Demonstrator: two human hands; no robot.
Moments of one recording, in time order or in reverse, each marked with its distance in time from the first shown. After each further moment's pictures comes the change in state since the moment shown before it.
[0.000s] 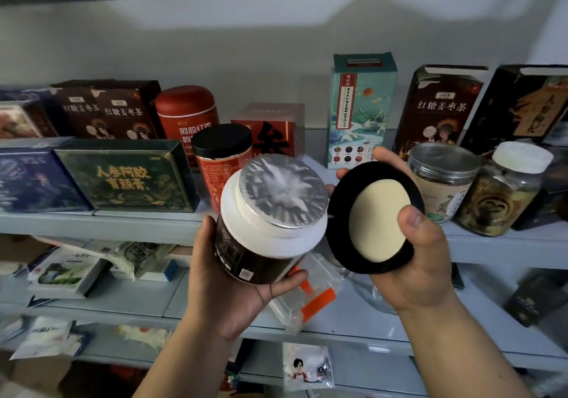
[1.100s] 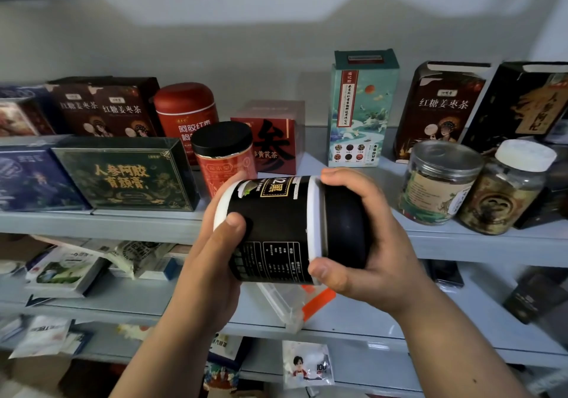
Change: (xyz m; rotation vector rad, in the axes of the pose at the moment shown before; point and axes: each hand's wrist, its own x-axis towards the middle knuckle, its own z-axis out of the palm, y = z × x) left_hand -0.003 0.018 0.001 0.589 -0.085 0.429; right_hand -0.004 0.004 0.004 -0.844 -0.261 -0.214
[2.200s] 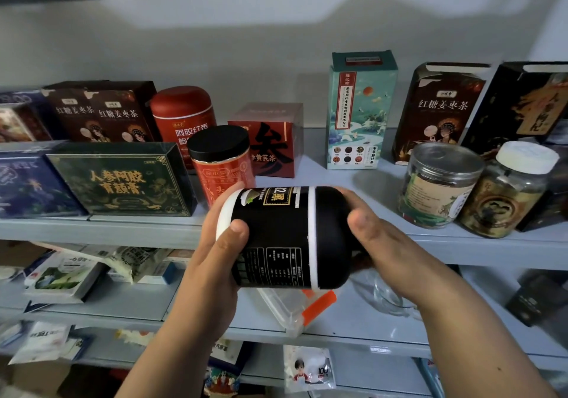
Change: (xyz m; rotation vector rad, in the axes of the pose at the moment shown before) left_hand -0.002 0.001 0.004 0.132 0.045 -0.057; right_hand 0.006 0.010 -0.024 0.184 -0.282 0.533
